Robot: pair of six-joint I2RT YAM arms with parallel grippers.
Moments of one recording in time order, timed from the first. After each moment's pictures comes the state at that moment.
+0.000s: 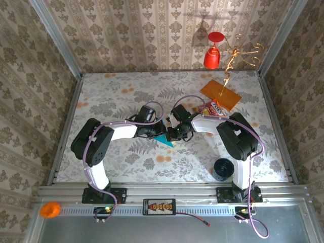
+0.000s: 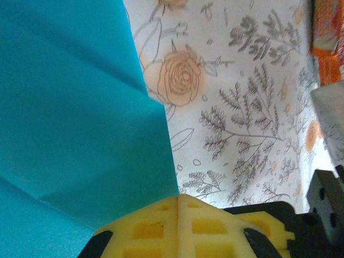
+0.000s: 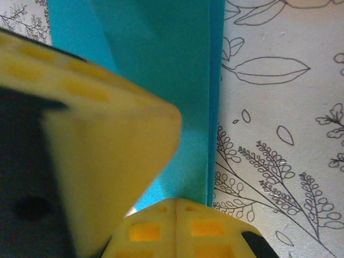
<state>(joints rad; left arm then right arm) -0.63 1.80 0.90 0.00 0.43 -0.81 0.60 1.94 1.15 -0.37 -0.42 0.42</state>
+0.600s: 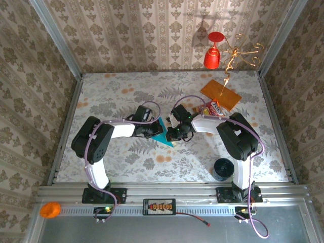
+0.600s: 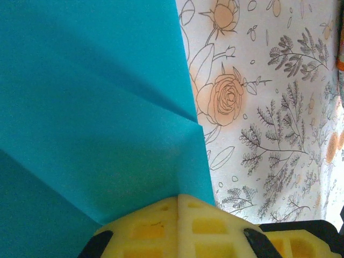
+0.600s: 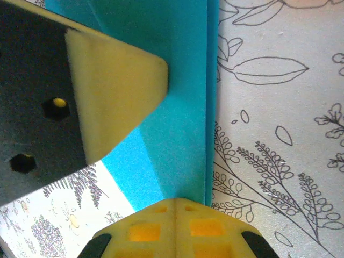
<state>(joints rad) -0.56 1.83 0.89 0.01 0.44 -0.76 0.60 1.94 1.14 -0.37 -0.41 0.42</state>
